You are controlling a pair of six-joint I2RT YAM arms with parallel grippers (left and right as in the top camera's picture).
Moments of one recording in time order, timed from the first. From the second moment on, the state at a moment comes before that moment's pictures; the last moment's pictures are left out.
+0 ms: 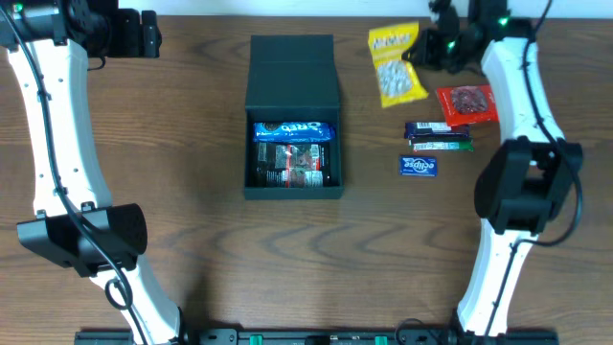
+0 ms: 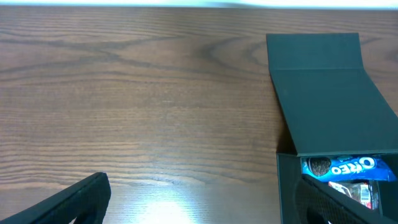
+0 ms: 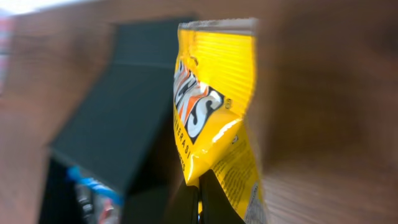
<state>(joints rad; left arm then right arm) 0.17 2.03 2.38 -1.34 0.18 0.14 -0.04 2.31 2.19 -0.95 -0.63 0.05</state>
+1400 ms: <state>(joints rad) 0.17 2.03 2.38 -1.33 0.15 0.17 0.43 2.38 2.31 -1.52 -0.62 -0.78</state>
